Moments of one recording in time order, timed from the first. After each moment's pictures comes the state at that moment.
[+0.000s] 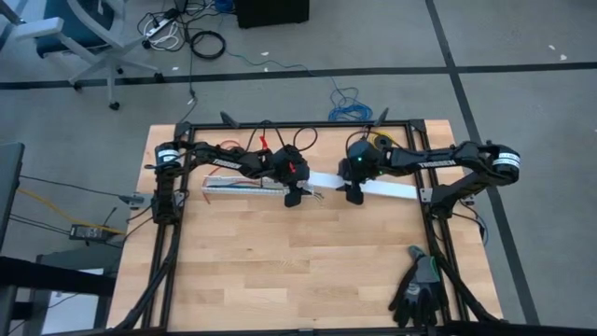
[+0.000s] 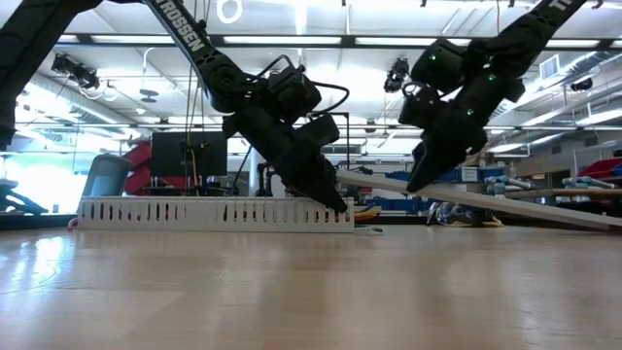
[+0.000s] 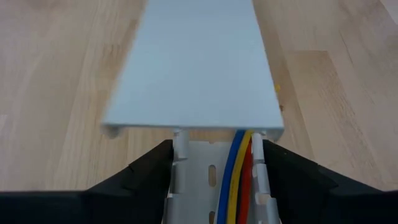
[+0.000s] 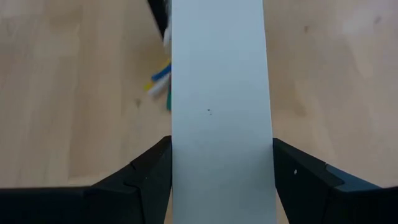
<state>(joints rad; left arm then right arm) 0.30 1.96 1.09 0.10 0.27 0.20 -0.36 1.39 0.66 -0.11 -0.20 -0.19</state>
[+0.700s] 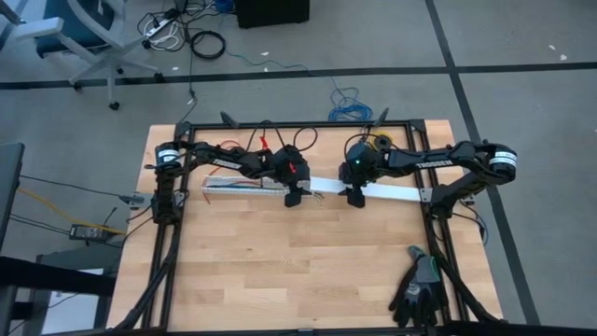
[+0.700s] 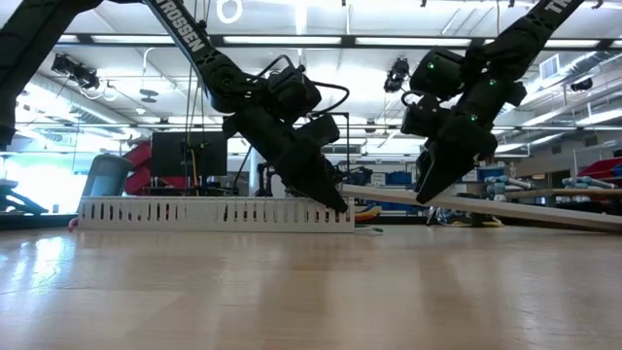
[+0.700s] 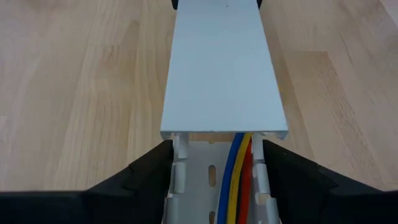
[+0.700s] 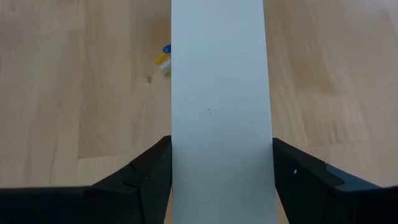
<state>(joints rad) 0.30 1.96 1.09 0.11 0.27 0.20 -0.36 1.42 0.66 -0.17 -0.21 -0.18</state>
